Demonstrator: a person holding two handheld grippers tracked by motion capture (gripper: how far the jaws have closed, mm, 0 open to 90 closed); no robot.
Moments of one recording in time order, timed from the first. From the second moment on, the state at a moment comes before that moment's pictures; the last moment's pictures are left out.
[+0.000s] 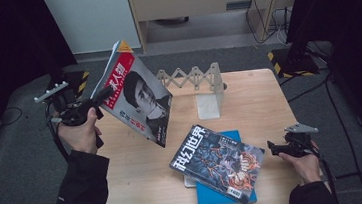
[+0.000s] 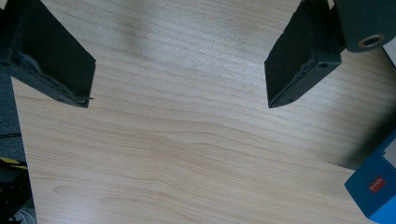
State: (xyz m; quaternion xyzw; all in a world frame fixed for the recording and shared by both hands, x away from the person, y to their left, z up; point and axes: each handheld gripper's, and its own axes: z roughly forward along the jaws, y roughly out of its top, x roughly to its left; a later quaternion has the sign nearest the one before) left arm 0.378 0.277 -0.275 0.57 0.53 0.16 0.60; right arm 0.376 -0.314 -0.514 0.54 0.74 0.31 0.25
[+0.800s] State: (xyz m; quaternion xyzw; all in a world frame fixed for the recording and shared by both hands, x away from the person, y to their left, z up) left arm 0.415 0.287 -0.298 0.56 0.57 0.23 0.55; right arm 0.378 -0.312 -0.516 0.54 0.75 0.31 0.25
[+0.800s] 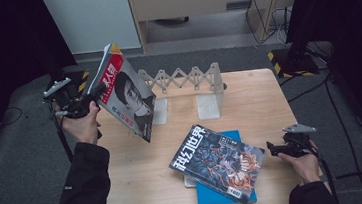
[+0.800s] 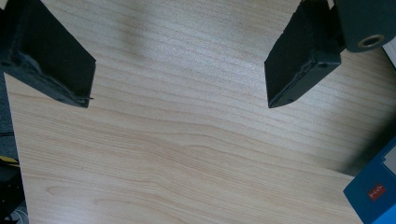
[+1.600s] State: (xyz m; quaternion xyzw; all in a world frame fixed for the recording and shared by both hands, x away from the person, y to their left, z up) left arm 0.436 0.259 -0.344 0.58 0.57 0.25 0.53; right arm 0.379 -0.306 -0.521 0.53 0.76 0.30 0.23
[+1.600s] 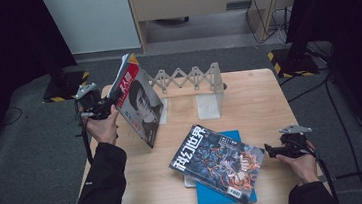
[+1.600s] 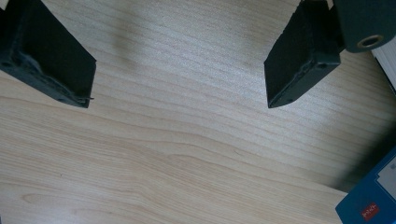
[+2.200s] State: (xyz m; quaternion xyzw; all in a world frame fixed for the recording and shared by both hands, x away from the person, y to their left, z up) left arm 0.435 0.261 -0.339 0.63 0.57 0.20 0.49; right arm 0.380 -0.305 -0.523 0.52 0.77 0.29 0.23
